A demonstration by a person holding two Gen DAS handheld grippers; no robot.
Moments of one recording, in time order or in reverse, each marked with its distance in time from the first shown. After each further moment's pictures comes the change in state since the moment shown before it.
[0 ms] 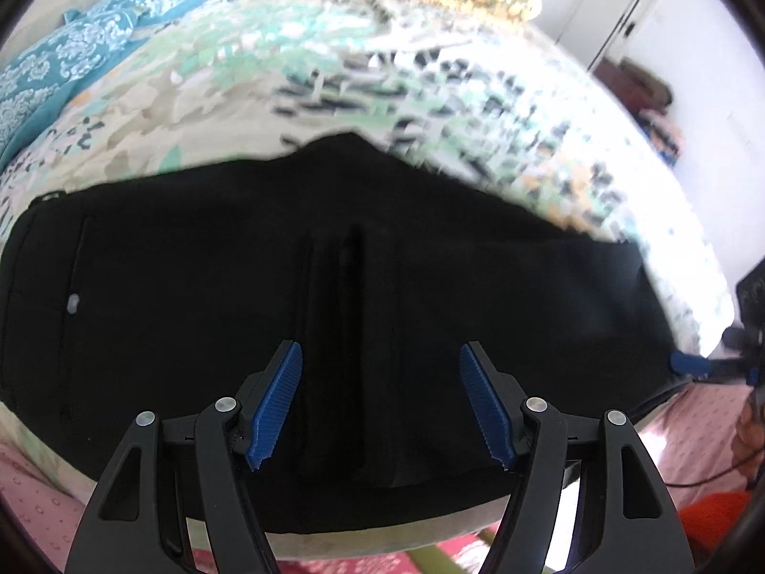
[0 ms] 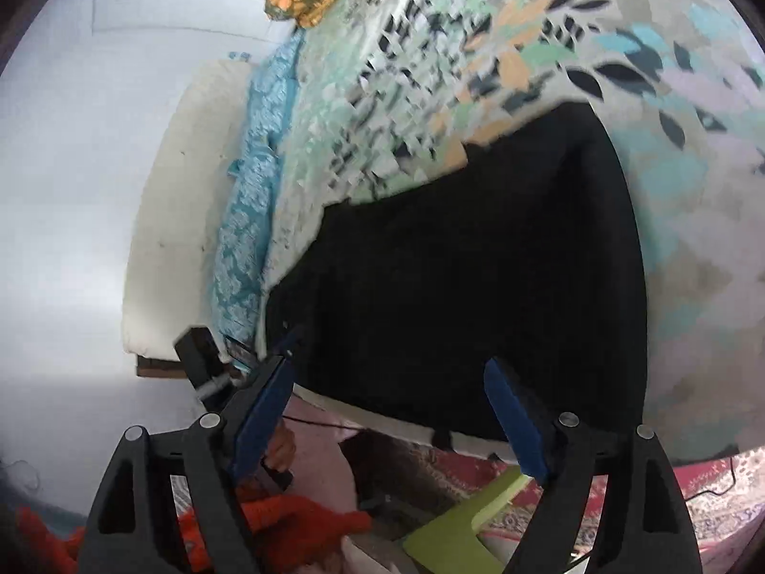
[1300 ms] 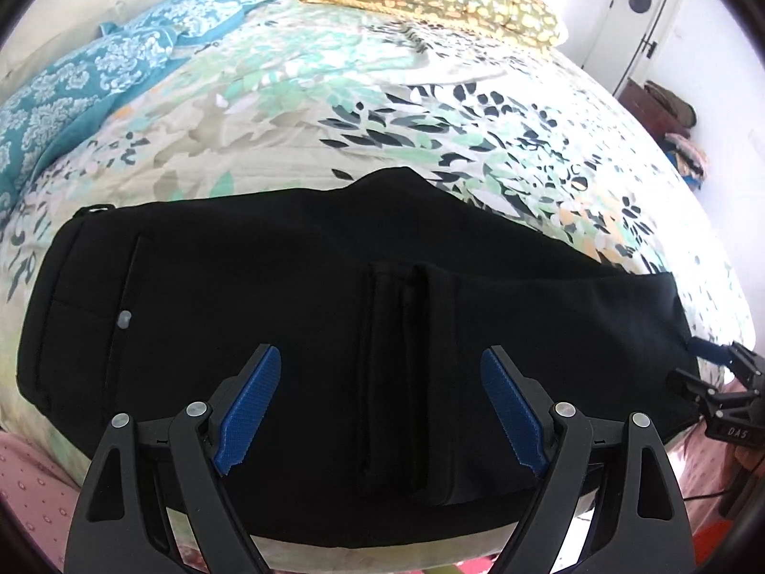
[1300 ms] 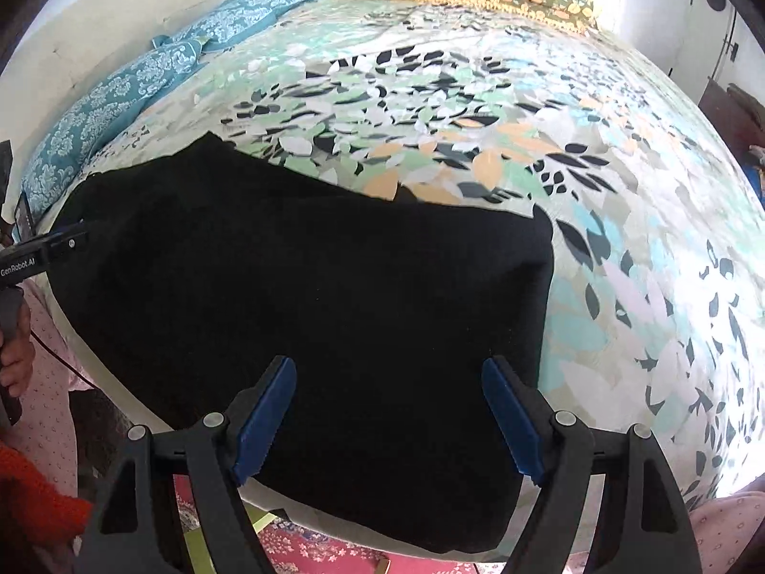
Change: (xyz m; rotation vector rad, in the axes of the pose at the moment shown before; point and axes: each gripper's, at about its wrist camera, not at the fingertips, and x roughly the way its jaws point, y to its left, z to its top) left arm -0.019 0.017 0.006 -0.038 -0.133 0.068; right arm 0.027 0.072 -0.014 -0.579 -0.239 -0.679
